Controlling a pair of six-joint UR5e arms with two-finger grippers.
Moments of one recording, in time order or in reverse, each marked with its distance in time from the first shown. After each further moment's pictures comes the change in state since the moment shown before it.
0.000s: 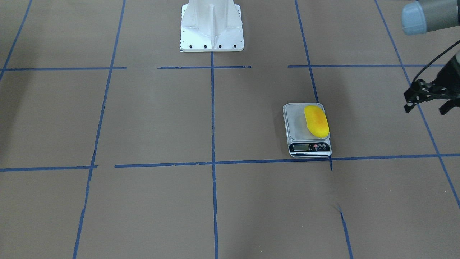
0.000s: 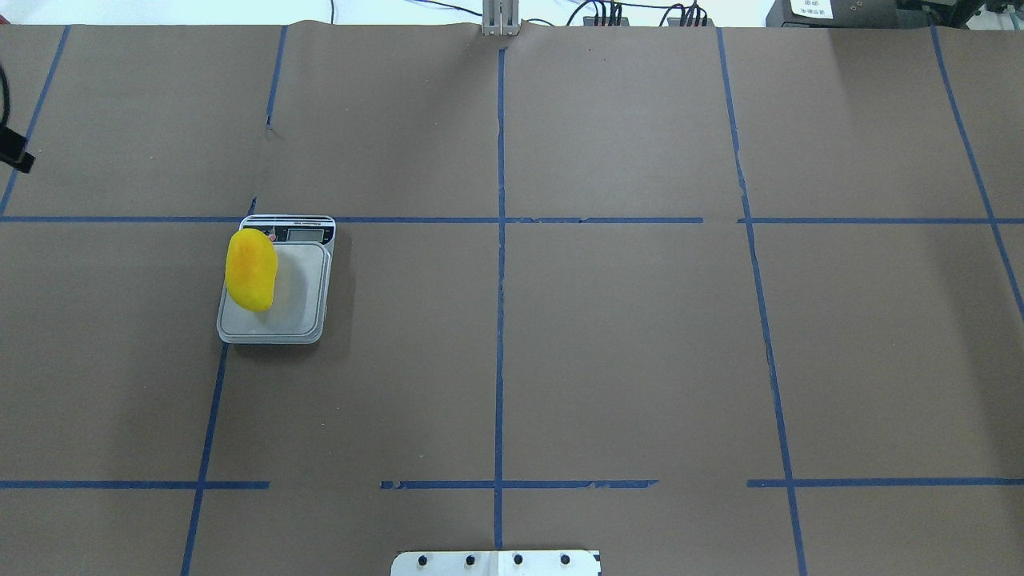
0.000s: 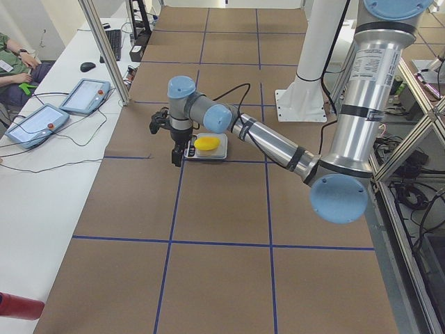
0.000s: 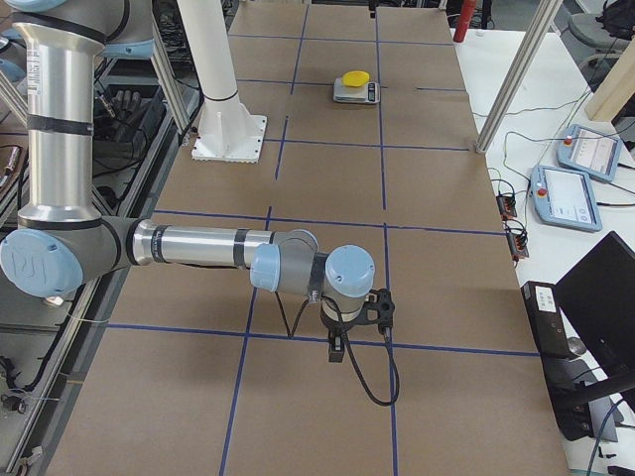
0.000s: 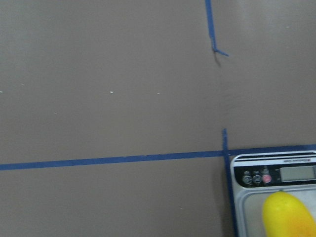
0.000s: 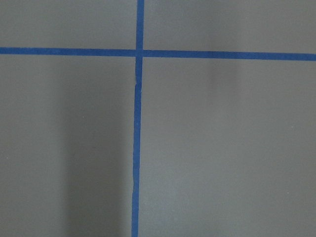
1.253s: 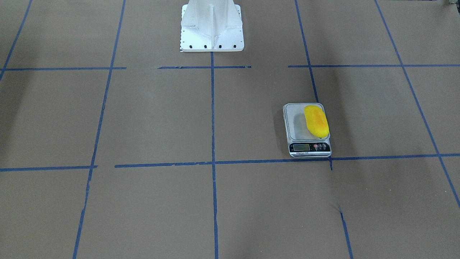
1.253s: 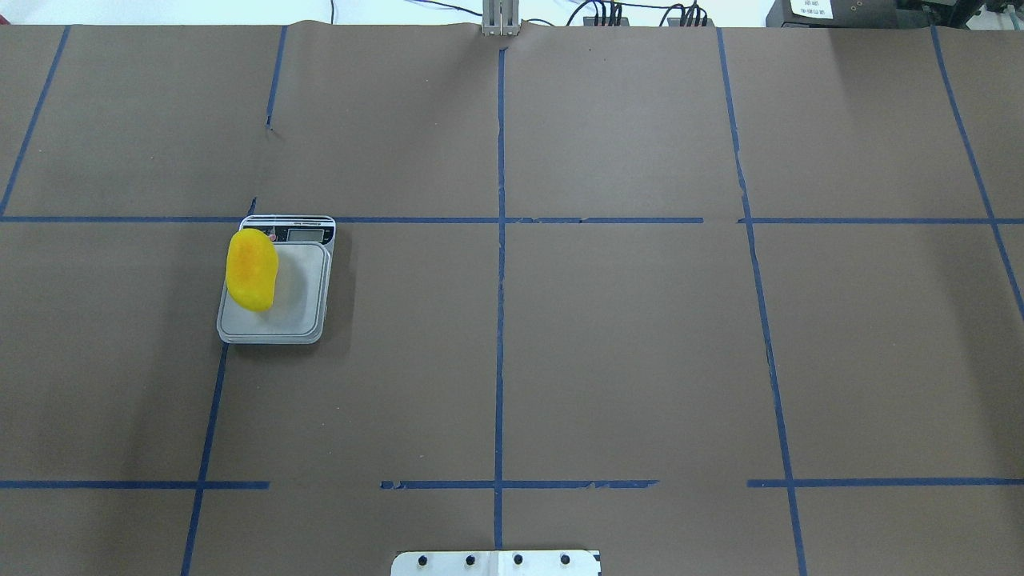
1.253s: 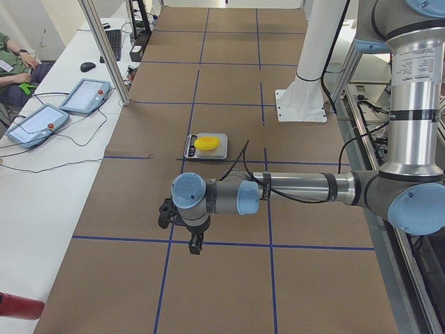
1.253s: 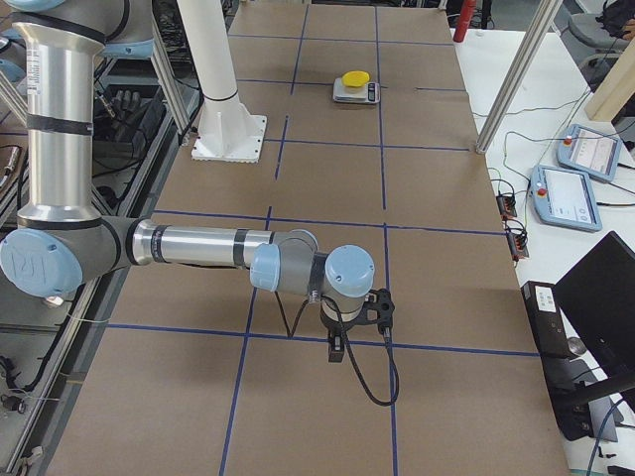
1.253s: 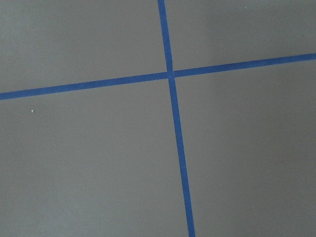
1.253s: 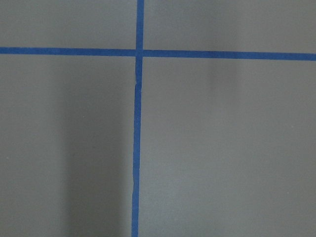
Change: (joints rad) left arm -0.295 0.197 0.236 -0.021 -0.201 0.376; right arm 0.000 0.000 0.000 0.000 0.000 0.000
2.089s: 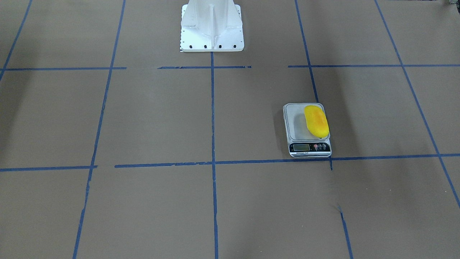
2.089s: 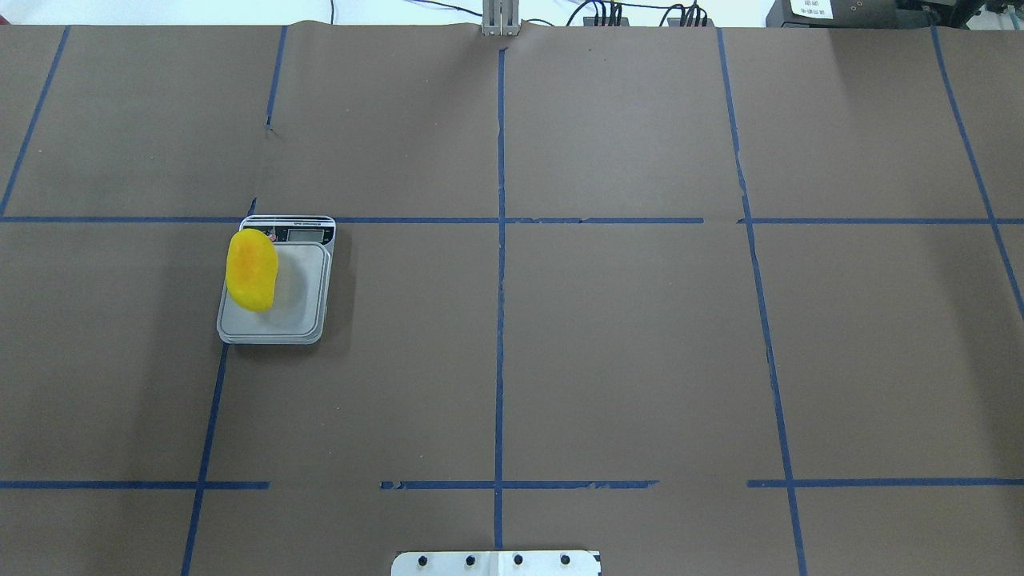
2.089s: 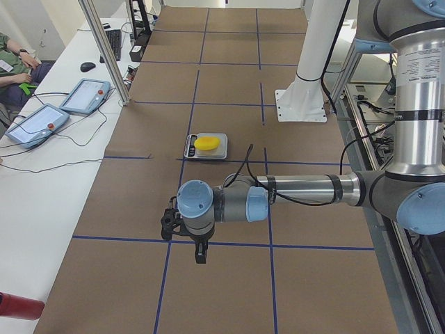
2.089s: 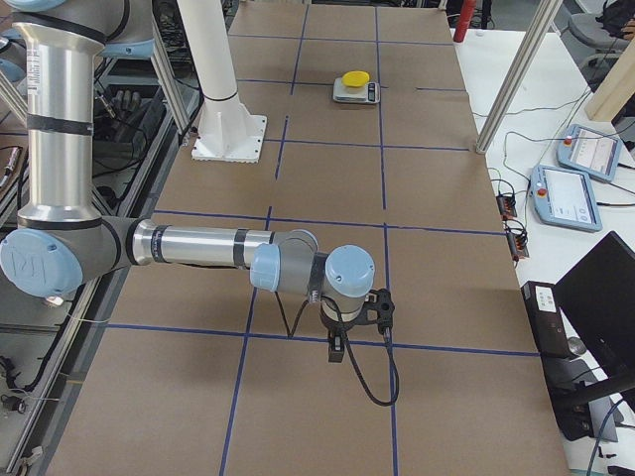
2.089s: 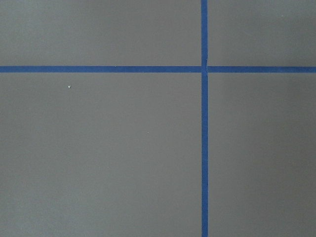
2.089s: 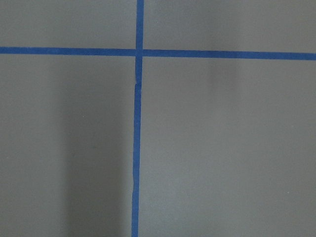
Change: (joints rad) left arm -0.036 0.011 0.007 -0.011 0.008 -0.087; right arm 0.000 0.000 0.000 -0.001 0.000 0.000
